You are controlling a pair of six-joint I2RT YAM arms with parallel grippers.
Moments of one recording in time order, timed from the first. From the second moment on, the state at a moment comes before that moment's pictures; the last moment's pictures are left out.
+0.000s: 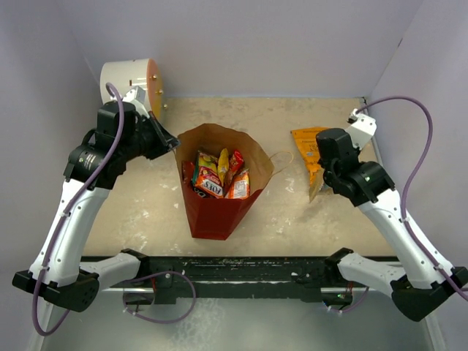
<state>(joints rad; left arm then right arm) -0.35 1.14 1.54 -0.93 0.10 -0.72 0.54 1.05 1.29 -0.92 0.84 0.67</state>
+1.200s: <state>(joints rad) -0.35 1.24 1.56 -0.94 0.14 -0.37 -0.04 1.77 1.68 -0.91 0.31 1.13</state>
